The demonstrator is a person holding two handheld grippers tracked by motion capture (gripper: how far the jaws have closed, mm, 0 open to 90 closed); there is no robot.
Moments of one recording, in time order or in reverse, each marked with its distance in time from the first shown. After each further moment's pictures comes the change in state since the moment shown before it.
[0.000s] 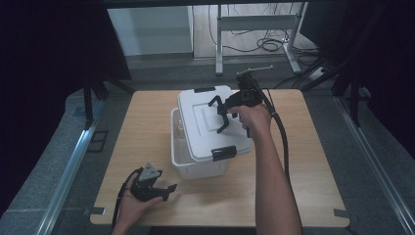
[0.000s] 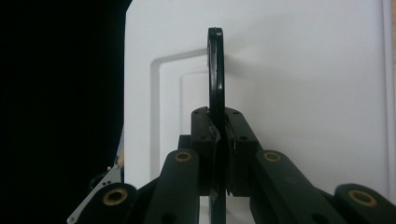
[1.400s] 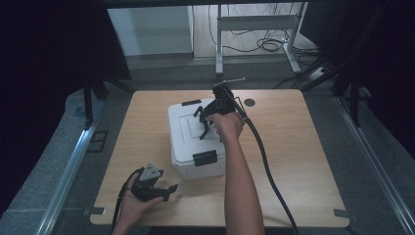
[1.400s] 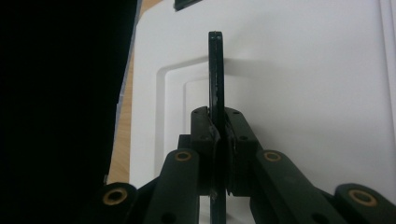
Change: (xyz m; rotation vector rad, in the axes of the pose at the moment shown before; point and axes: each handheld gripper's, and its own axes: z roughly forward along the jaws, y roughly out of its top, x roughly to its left) left arm -0.002 0.001 0.002 0.001 -0.016 0.006; right arm 0.010 -0.001 0.082 0.036 -0.061 0.085
